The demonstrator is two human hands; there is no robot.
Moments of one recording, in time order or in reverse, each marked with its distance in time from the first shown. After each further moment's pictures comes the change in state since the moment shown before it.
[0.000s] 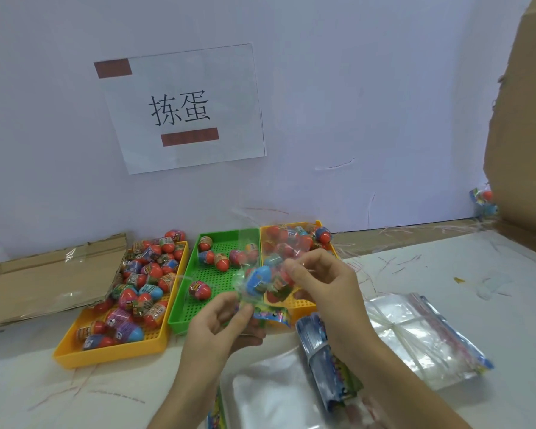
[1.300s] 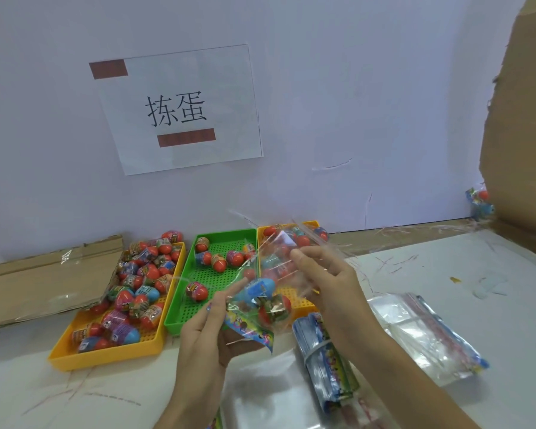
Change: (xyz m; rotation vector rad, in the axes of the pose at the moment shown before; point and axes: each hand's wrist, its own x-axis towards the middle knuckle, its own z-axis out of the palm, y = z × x) left_hand -0.009 0.008 0.010 -0.145 0.043 0.017; right_hand 0.007 -0.004 -0.006 0.098 0.000 0.136
